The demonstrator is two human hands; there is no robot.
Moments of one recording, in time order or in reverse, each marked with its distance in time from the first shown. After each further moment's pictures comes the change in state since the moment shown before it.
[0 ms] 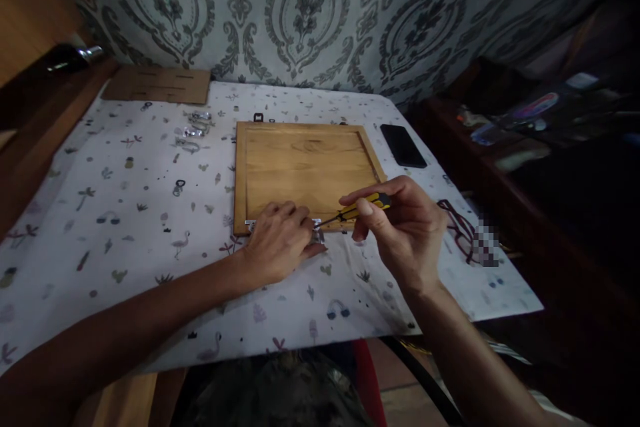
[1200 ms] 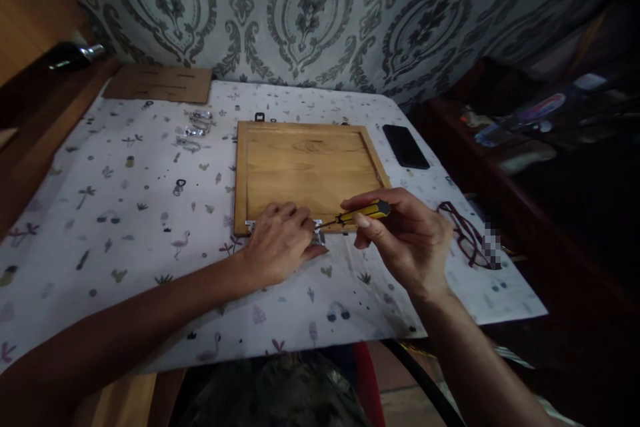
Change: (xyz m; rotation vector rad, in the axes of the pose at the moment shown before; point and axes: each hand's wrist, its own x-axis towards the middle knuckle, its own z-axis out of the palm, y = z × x) left_hand 0.001 0.001 -0.005 -0.026 -0.080 -0.028; right_hand -0.005 0.002 -0.011 -0.121 -0.131 -0.085
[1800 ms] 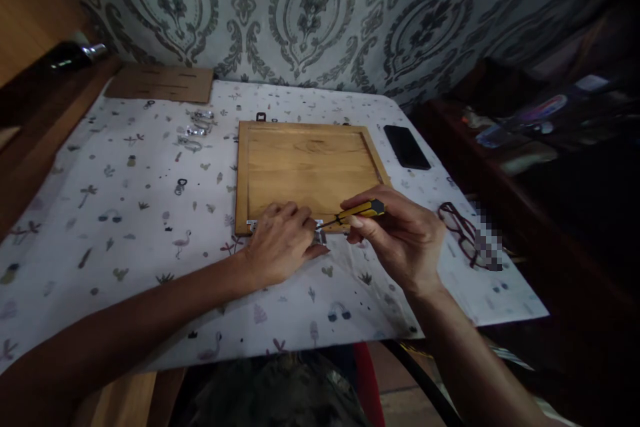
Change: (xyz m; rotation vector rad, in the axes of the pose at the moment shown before) left_hand 0.000 0.000 0.003 0.014 0.056 0.015; right_hand 0.003 0.006 0.002 -0.080 -0.069 -0.131
